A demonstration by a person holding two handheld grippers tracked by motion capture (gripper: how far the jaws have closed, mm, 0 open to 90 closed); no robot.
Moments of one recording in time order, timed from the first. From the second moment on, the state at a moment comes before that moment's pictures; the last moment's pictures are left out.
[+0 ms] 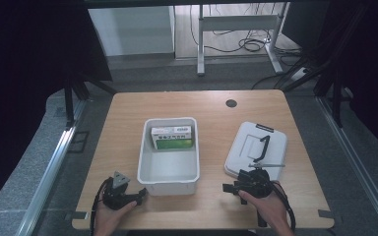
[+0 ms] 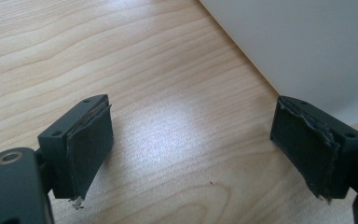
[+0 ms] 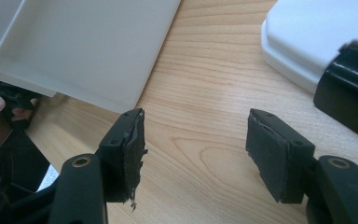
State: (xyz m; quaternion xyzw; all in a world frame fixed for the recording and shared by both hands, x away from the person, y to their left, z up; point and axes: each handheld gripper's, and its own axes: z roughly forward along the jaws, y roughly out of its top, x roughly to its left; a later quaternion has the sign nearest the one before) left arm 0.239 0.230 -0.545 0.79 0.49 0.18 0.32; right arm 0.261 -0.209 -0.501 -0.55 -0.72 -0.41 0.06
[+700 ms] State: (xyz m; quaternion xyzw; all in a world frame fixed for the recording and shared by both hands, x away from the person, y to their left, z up) left arm 0.240 0.232 -0.545 0.79 0.49 0.18 0.32; right arm 0.263 -0.197 -0.503 -0.55 -0.73 -0.40 0.08
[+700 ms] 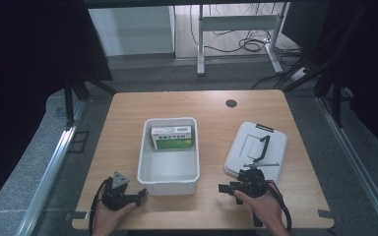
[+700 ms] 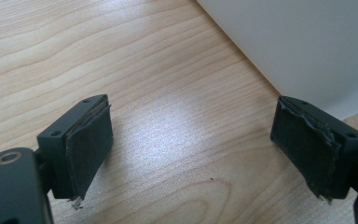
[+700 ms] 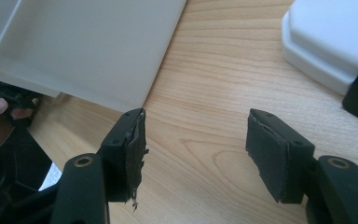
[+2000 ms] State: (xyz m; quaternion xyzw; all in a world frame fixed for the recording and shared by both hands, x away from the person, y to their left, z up) left arm 0.240 0.232 -0.545 0.79 0.50 0.18 0.32; right arm 0.282 -0.193 -0.459 -0.54 -0.72 -0.44 0.04
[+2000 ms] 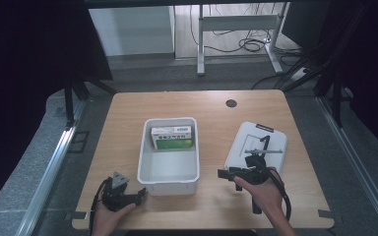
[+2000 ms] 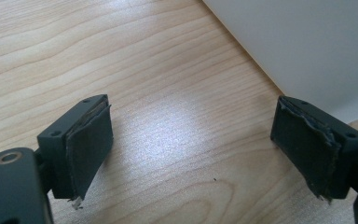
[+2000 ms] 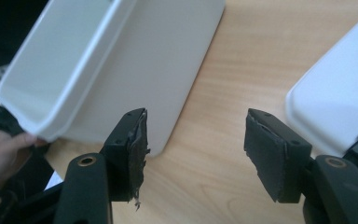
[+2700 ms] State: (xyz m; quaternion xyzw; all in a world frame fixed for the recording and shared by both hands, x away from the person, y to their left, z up) left arm 0.241 0.233 -0.545 0.79 0.49 0.18 0.32; right arm 0.307 -0.214 -0.422 -0.55 -0.71 -0.45 0.01
